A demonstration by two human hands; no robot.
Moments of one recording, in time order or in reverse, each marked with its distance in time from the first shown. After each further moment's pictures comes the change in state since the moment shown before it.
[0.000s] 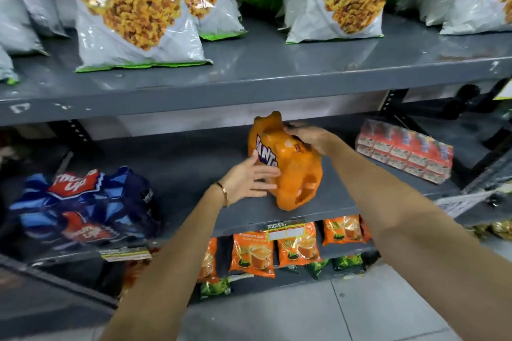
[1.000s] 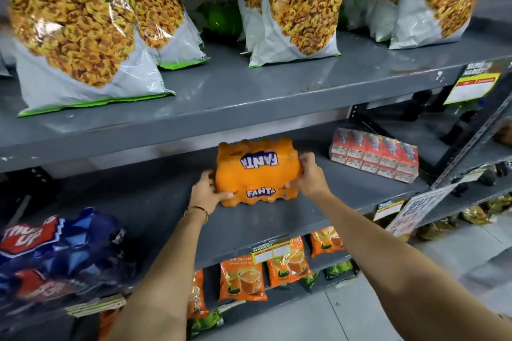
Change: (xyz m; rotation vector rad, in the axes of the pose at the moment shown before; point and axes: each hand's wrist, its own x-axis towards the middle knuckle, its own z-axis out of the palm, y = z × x) left_hand 0.032 -0.007 -0.037 0.425 0.584 0.199; right_hand -0.006 0.092 -0.004 -0.046 0.399 -0.147
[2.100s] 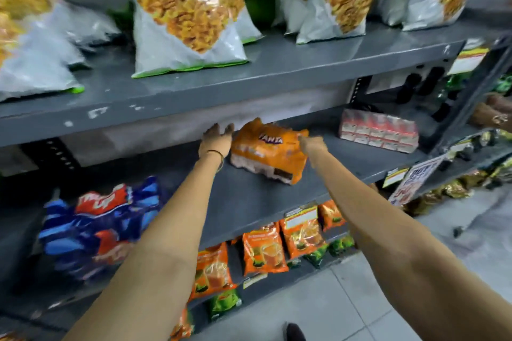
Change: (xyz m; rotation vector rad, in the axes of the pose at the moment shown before) left_hand 0.002 0.035 -0.087 0.292 0.082 0.114; right_hand -0.056 -0.092 0.052 0.123 0.181 0.367
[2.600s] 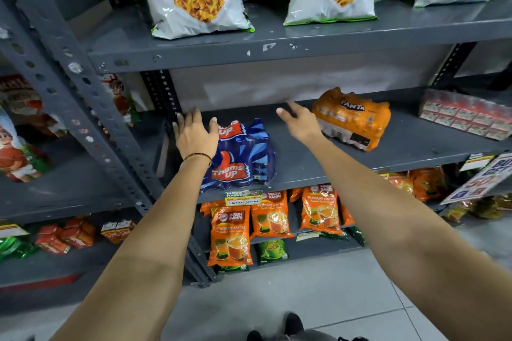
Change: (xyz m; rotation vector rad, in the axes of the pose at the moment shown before) left_hand -0.123 -0.202 -0.154 0.321 0.490 -0.051; right_hand -0.169 -0.033 0.155 -0.162 -0.265 -0.582
